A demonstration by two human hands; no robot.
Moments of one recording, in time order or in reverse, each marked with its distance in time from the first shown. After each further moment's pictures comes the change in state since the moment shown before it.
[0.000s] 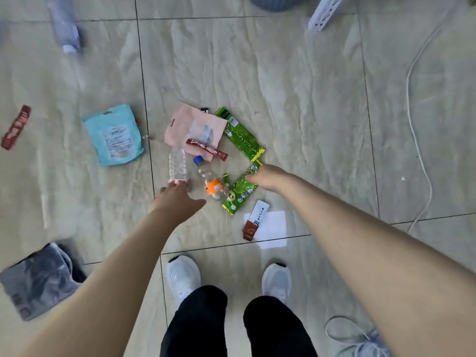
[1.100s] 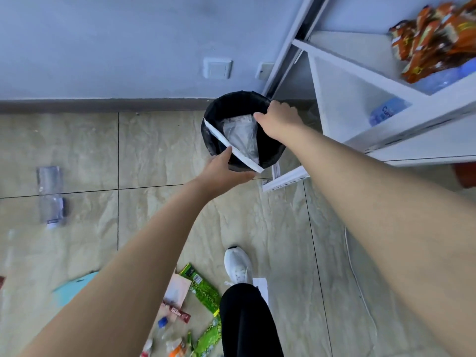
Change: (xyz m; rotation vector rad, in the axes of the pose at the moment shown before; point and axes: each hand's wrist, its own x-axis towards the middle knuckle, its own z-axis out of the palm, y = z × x) left_hand 0.125 0.389 -0.420 -0.513 -0.025 0.486; right_hand 0.051 -0.130 -0.611 -0.015 0.653 -0.093
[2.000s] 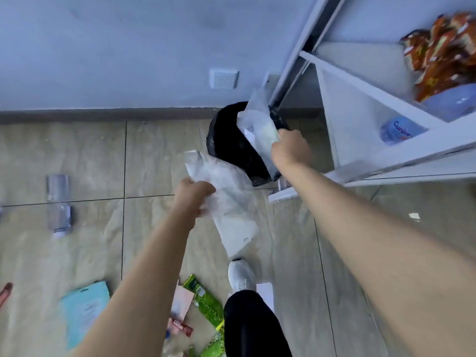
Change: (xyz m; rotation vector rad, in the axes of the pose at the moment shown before) left_hand 0.000 -0.027 -0.019 -0.644 0.322 -0.422; right_hand 0.000 0.026 0.029 0.133 0.163 0.045
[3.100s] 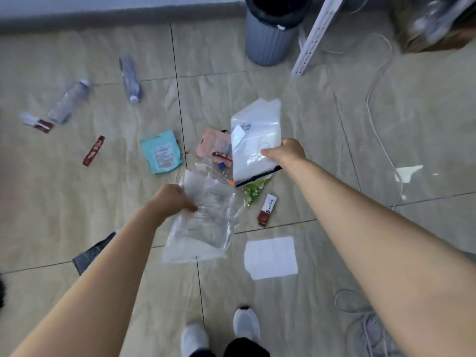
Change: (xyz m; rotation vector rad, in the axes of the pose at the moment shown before) left_hand -0.308 -0.495 -0.306 0.707 -0.097 0.106; right_hand -0.617 0.083 0.192 0.563 -0.252 0.210
